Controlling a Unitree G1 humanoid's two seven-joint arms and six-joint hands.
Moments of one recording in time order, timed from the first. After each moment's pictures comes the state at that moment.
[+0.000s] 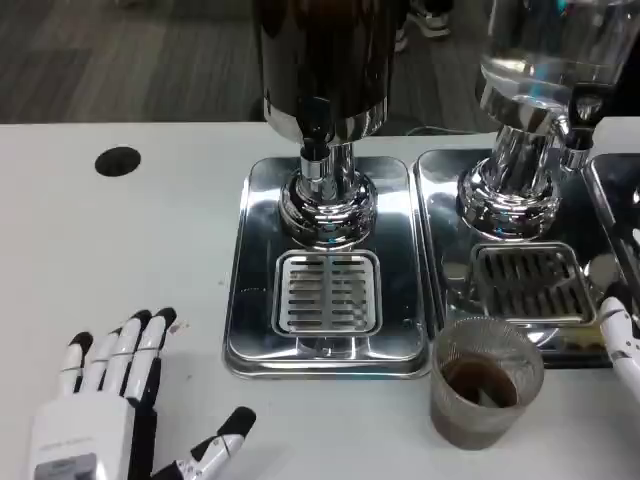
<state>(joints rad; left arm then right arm) 0.44 0.37 -0.26 0.06 0.95 -0.06 0.76 0.25 -0.33 -0.08 0.02 -0.60 -0.25 -0.27</state>
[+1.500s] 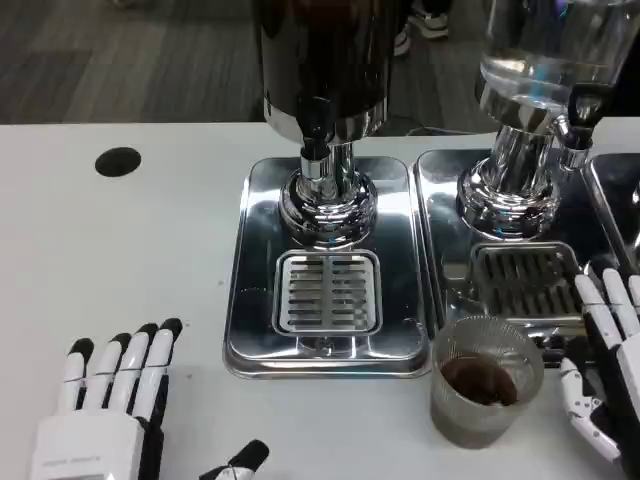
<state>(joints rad) 0.50 0.41 -0.29 0.00 1.03 0.00 0.78 0.18 -0.49 0.21 0.30 -0.92 -0.15 -0.67</state>
